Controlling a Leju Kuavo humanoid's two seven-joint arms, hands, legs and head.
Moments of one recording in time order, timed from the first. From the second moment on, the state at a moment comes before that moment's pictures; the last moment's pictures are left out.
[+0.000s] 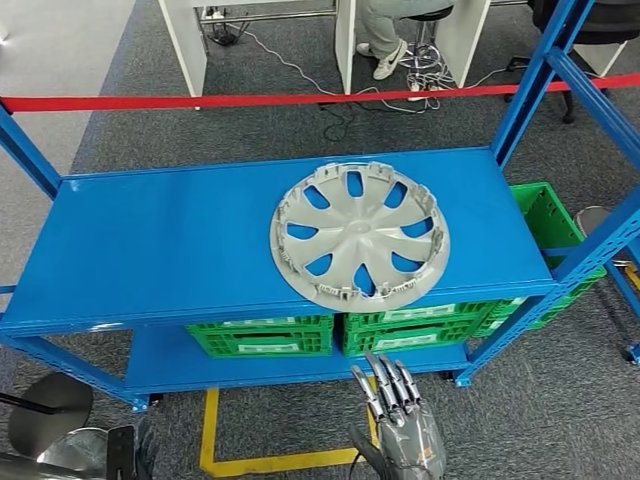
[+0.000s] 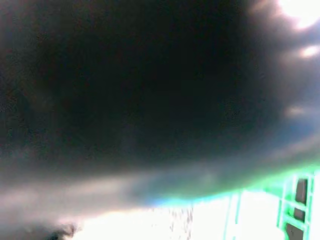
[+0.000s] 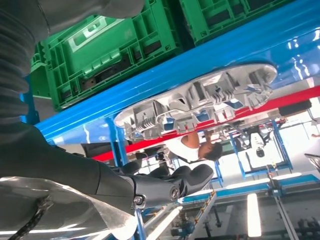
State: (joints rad) left arm -0.10 -0.11 0.66 -0.31 -0.38 -0.17 -0.66; right arm 0.33 -0.07 0.41 -1.56 1.38 -0.66 -0.06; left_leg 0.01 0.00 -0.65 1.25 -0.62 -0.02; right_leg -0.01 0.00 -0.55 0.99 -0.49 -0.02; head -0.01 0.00
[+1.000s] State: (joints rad) left arm -0.10 -0.11 0.67 -0.30 -0.40 -0.16 -0.66; right arm 0.30 -0.08 0.41 -1.51 1.39 -0.66 0.00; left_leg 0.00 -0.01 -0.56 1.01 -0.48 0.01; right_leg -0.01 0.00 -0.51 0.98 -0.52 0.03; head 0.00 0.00
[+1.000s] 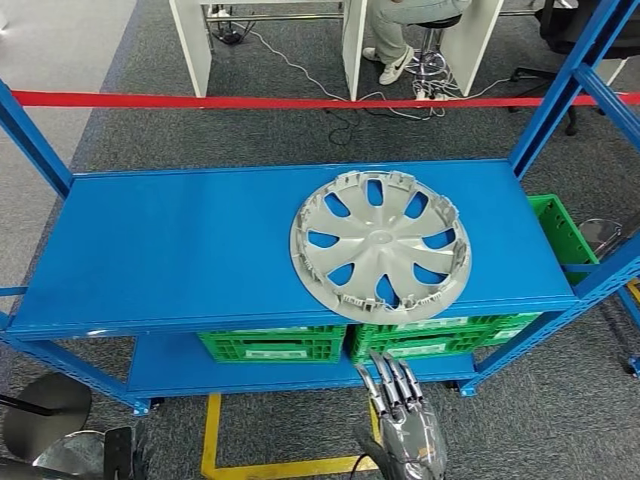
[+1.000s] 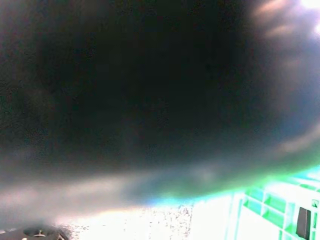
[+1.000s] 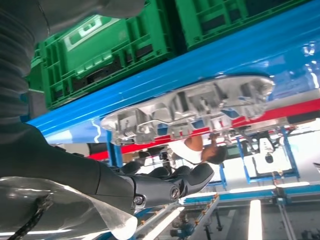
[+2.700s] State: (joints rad) left arm -0.11 -0.11 0.70 -0.28 -0.48 -0.13 -0.60; right arm -0.05 -0.15 0.28 -1.24 1.43 -0.44 0.04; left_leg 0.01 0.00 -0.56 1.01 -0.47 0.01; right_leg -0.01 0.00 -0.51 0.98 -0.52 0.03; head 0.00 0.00
